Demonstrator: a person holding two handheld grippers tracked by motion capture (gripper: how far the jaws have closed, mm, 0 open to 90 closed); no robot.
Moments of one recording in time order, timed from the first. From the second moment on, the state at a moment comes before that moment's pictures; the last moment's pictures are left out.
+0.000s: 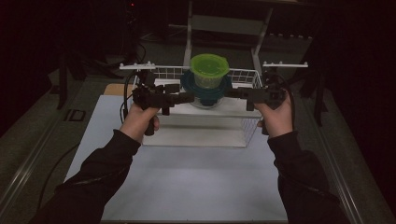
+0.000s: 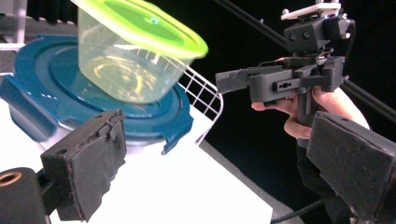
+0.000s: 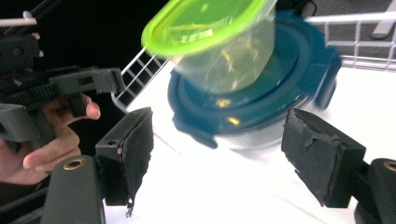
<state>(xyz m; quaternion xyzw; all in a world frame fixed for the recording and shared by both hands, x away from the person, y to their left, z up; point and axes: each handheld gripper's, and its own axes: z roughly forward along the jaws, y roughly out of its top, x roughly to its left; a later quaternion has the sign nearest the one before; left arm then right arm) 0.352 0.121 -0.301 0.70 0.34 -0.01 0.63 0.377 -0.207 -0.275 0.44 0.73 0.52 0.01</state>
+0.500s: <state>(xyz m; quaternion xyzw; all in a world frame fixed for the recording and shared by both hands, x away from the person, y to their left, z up) 0.313 0.122 -0.333 0.72 0.31 0.00 0.62 0.345 -0.204 -0.328 0.41 0.75 0.52 0.00</state>
